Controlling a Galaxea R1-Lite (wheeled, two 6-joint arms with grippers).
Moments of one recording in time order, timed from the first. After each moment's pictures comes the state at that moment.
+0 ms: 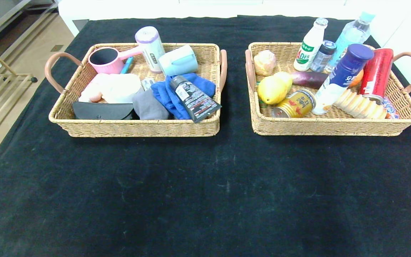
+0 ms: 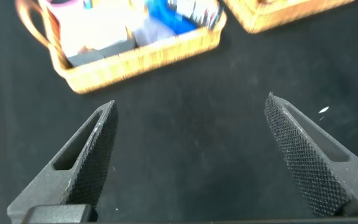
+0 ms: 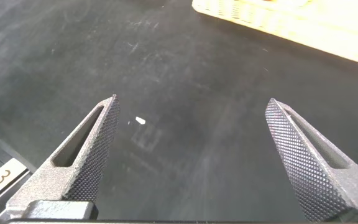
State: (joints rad) left arm -0.01 0.42 -1.05 0.58 -0.33 0.13; right arm -0.06 0.51 -0.90 0.55 0.58 -0.10
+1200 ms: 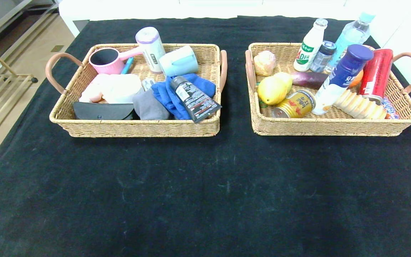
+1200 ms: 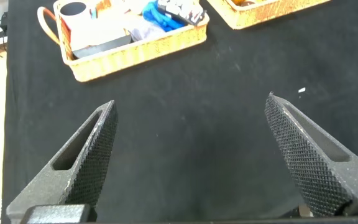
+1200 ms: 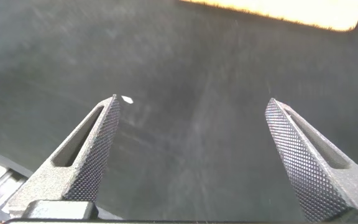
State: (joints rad) left arm 0.00 0.07 -1.04 0.82 -0.33 0.13; right arm -0.02 0.23 -0.79 0.66 0.40 -0.05
